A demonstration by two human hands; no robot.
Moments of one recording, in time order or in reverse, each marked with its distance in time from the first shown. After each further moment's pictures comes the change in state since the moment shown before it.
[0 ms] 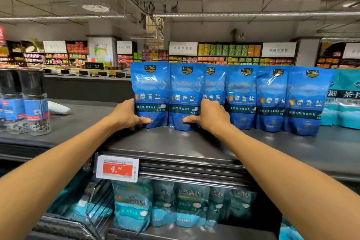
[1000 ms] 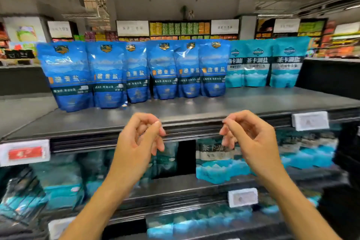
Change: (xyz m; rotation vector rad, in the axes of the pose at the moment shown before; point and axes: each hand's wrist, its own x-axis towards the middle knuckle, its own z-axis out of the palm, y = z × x) left_hand -0.218 0.170 0.161 -0.899 -0.044 0.374; right_hand -0.253 0.176 -0.097 0.965 0.424 -0.034
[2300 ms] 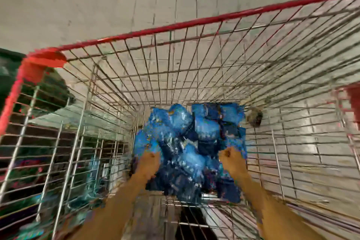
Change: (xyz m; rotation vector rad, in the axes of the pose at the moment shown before) left_hand -0.625 -0.425 0.629 0.817 -1.929 -0.827; right_hand -0.747 0.248 -0.489 -0.452 1.337 1.737
